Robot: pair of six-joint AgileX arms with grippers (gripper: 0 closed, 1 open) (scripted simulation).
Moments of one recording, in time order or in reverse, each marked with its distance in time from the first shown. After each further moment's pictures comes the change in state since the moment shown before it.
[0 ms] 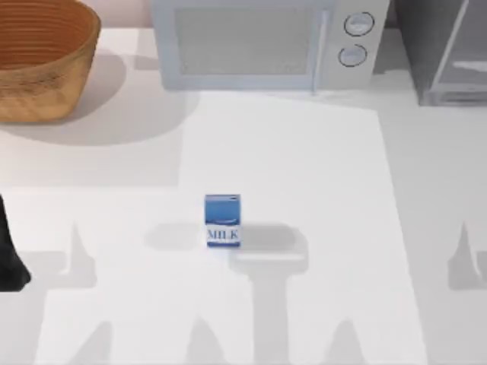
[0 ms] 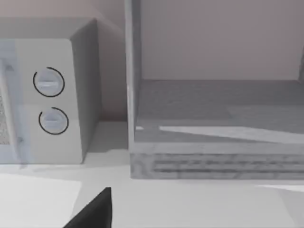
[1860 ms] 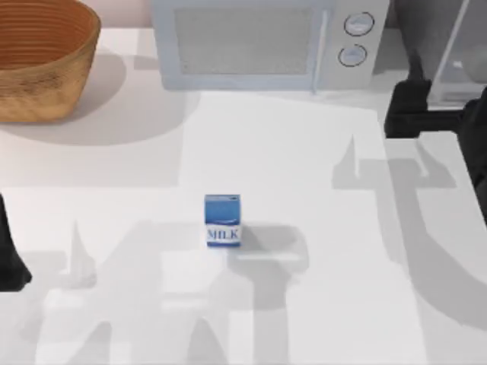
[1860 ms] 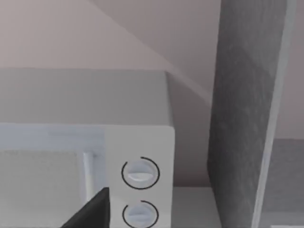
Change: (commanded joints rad) left arm 0.000 0.000 0.000 0.000 0.000 0.000; right arm 0.580 1.247 0.516 0.721 0.588 0.006
